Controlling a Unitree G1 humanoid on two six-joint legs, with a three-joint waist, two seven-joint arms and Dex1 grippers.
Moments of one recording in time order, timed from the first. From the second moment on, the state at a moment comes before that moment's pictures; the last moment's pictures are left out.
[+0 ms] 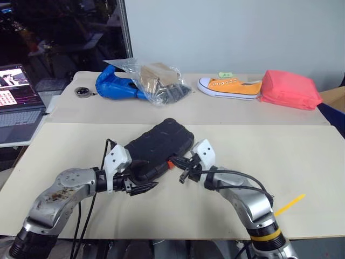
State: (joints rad) left arm -0.08 0.76 -0.02 -0.44 -0.54 0.61 -0.89; right arm -0.26 -0.27 0.28 -0.37 0.24 0.66 0.52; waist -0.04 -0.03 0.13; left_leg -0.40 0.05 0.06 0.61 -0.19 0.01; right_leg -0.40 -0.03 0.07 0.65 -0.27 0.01
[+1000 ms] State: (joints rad) left arm -0.05 0.75 0.00 -0.42 -0.52 0.58 -0.88; right arm -0.29 -0.14 0.31 -0.11 0.16 0.37 0.51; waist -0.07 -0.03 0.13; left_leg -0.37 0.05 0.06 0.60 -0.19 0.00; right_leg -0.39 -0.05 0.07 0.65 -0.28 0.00
